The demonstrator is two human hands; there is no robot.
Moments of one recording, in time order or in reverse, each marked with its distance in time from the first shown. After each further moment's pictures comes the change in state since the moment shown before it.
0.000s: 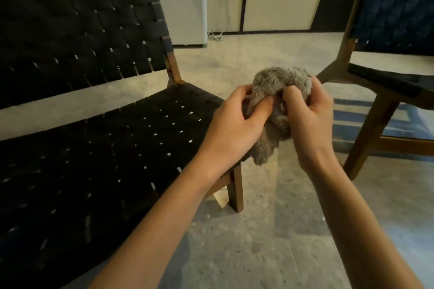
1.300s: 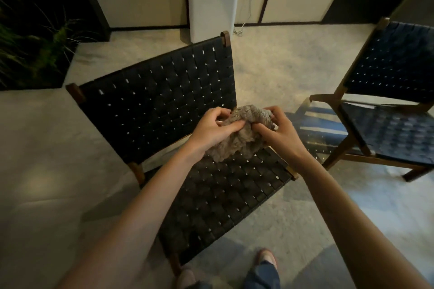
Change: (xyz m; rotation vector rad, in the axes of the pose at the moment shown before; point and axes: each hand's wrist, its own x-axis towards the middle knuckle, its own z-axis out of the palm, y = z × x) left_hand 0.085 0.389 -0.396 0.080 -0.111 -0.573; right_hand 0.162 -0.452 0.244 -0.247 -0.427 0.572
